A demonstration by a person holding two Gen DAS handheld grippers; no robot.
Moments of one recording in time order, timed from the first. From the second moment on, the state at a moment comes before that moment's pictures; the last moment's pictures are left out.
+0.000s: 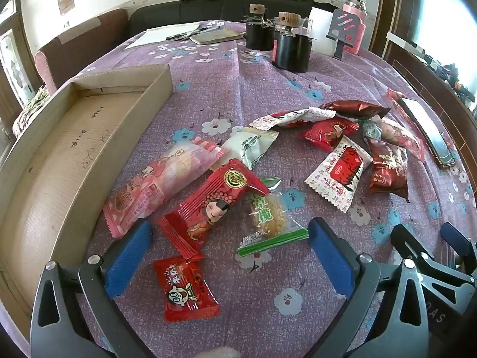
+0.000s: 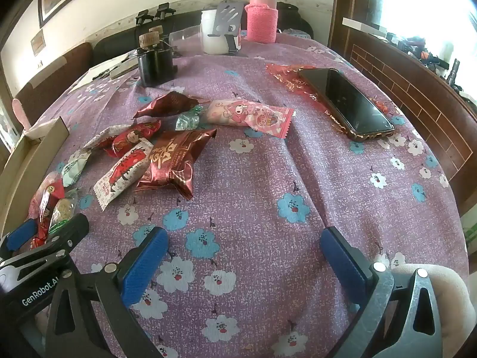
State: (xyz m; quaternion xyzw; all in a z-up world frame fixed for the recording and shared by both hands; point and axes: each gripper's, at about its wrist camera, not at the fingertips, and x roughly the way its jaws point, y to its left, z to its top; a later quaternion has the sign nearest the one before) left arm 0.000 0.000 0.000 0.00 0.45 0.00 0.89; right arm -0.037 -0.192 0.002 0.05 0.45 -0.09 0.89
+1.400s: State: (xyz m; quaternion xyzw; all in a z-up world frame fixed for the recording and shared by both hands) left arm -0.065 0.020 0.038 0.03 0.42 -0.13 0.90; right arm -0.032 -0.183 0.001 0.07 0.45 -0.14 0.88
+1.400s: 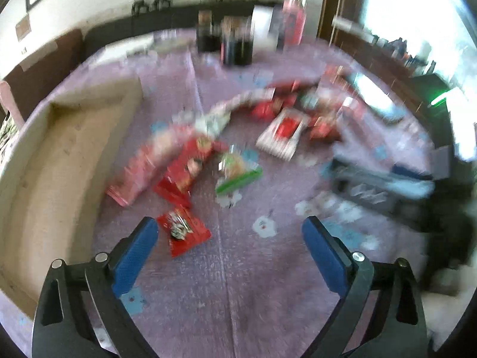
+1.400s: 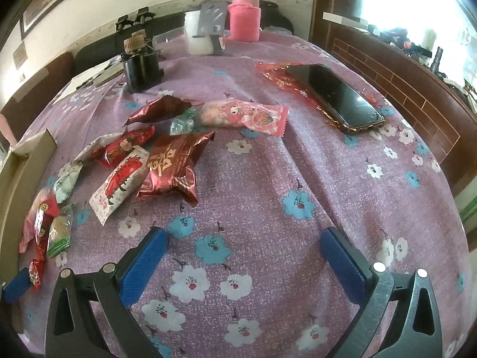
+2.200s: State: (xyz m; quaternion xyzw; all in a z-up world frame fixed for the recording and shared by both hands) left arm -0.104 0.209 0.115 -0.09 0.30 -0.07 0.95; right arm -0.073 -0.120 0.058 0.05 0.42 0.08 0.90
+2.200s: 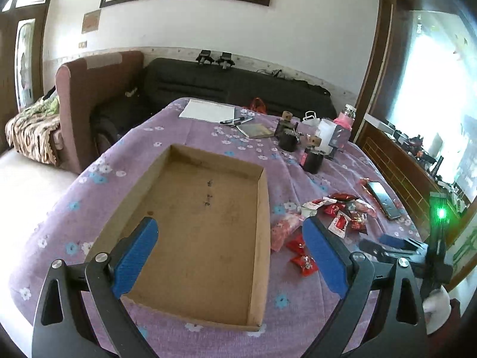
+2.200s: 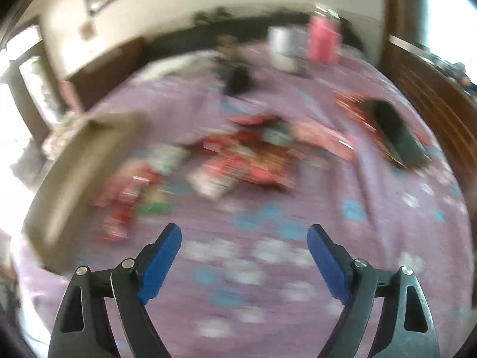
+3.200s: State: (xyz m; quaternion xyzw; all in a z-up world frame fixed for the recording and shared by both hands) left arm -0.127 0.190 0.111 -0.06 0.30 -0.13 0.94; right arm -0.061 -0.110 0.072 0.05 0.46 0.14 0.88
